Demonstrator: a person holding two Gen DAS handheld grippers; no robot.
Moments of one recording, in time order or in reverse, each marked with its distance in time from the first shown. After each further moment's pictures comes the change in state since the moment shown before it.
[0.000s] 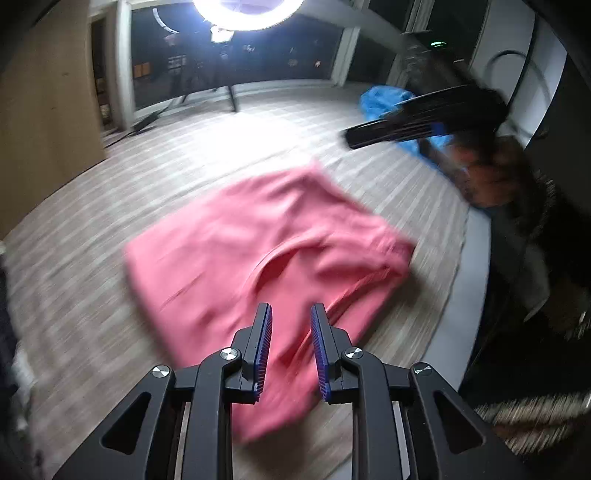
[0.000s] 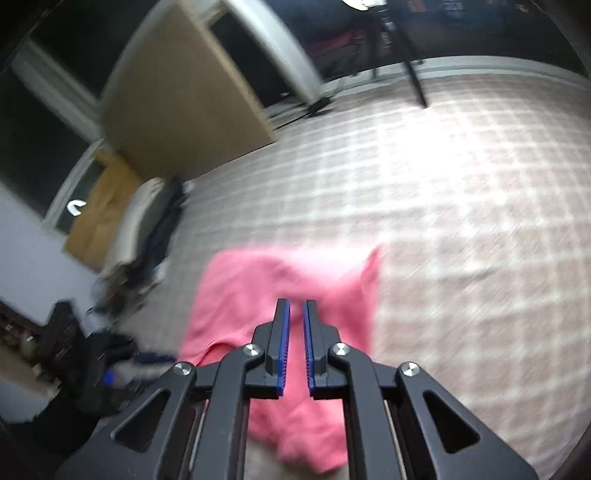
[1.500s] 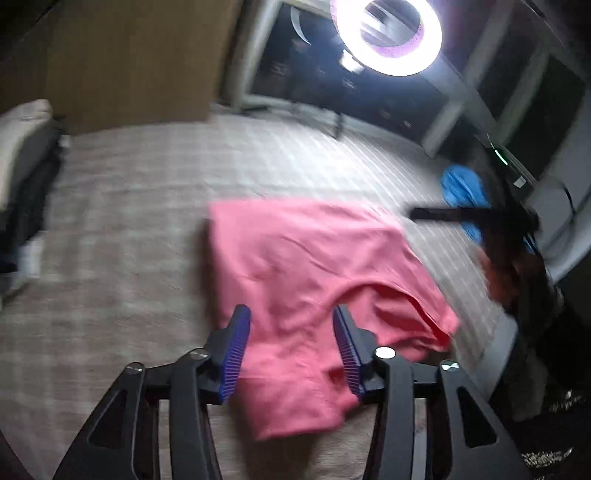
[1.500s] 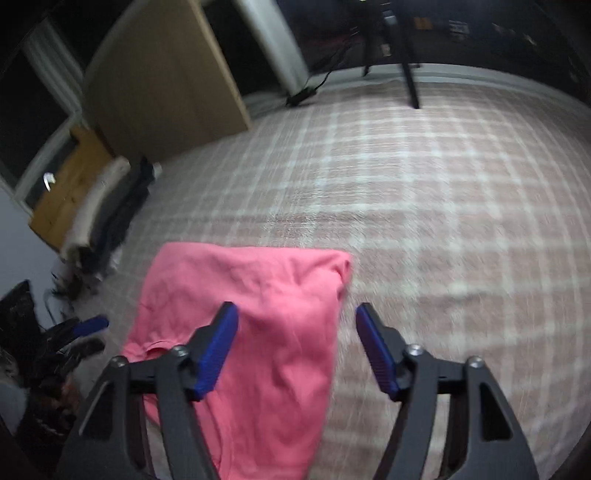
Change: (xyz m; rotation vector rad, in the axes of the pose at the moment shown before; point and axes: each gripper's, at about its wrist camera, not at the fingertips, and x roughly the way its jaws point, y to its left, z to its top) left arm -0.049 0.077 -0.066 -0.489 -0.155 0.236; right arm 0.011 -0.014 -0.033 -0.064 -0.057 -0.089
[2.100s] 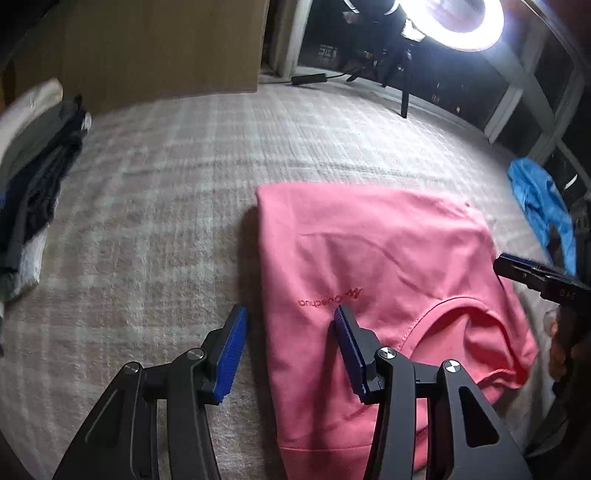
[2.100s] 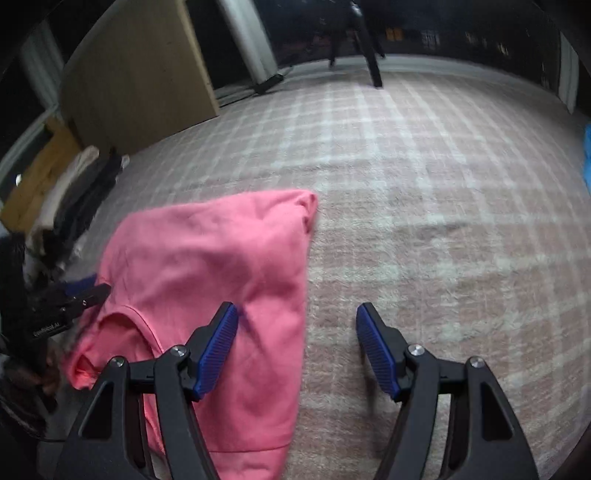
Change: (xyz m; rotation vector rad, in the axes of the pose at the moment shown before) left arm 0.076 -0.014 0.005 0.027 0.106 0.186; right arm 0.027 0.011 -0.046 -0.023 -0.030 -0.175
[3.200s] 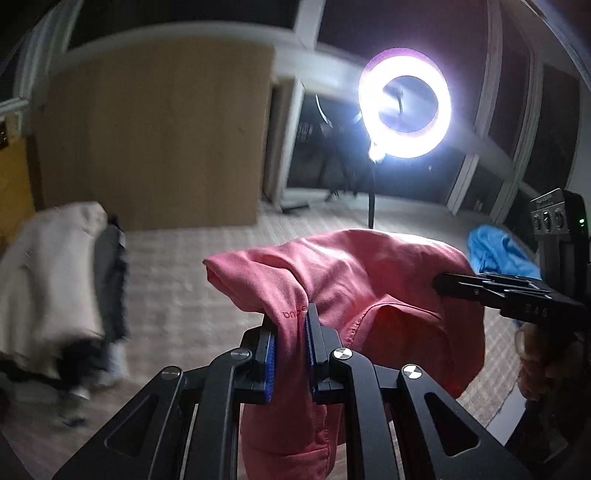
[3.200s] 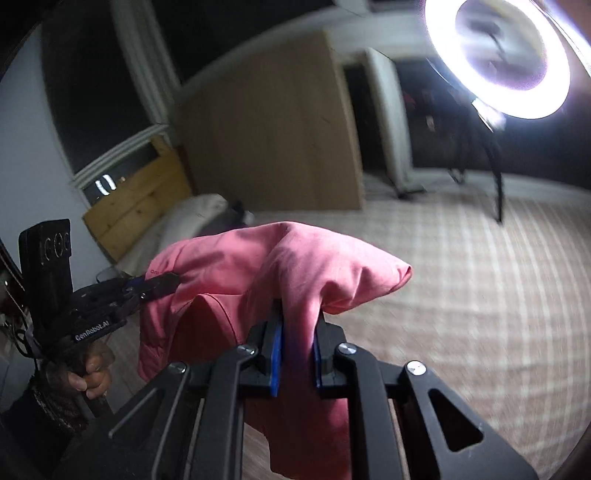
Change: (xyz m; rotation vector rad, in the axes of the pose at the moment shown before) left arm -0.166 0.065 0.038 0.046 -0.389 -0.084; right arm -0.080 0.172 0.071 -0.205 -0.249 0.241
